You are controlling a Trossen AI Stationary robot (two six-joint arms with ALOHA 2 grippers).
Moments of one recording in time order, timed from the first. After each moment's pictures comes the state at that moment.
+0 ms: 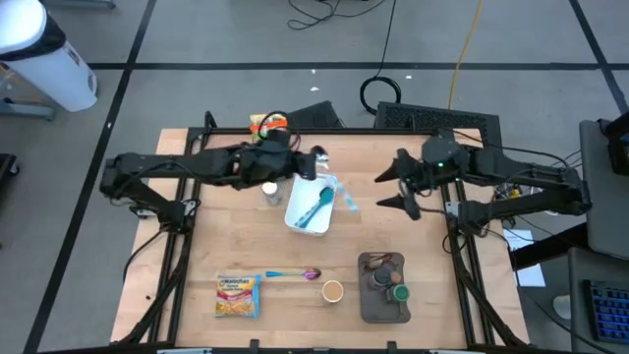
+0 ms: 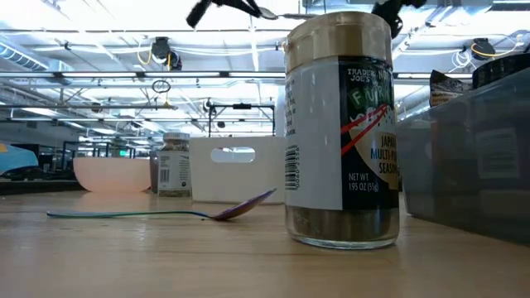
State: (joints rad) left arm 0.03 1.47 1.46 -0.46 -0.47 -0.98; right arm -0.16 0.96 1.04 -0.59 -0.24 0.10
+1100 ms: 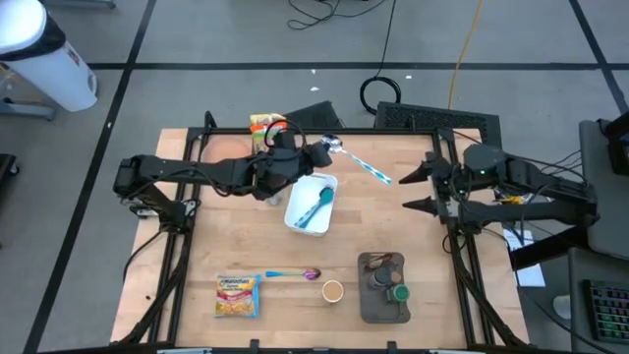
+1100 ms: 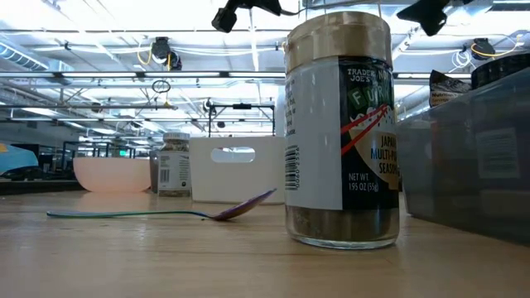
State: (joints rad) left arm -0.01 1.60 1.46 -0.12 -0.72 -1.20; right arm -0.16 0.62 0.87 -0.60 -0.23 0.14
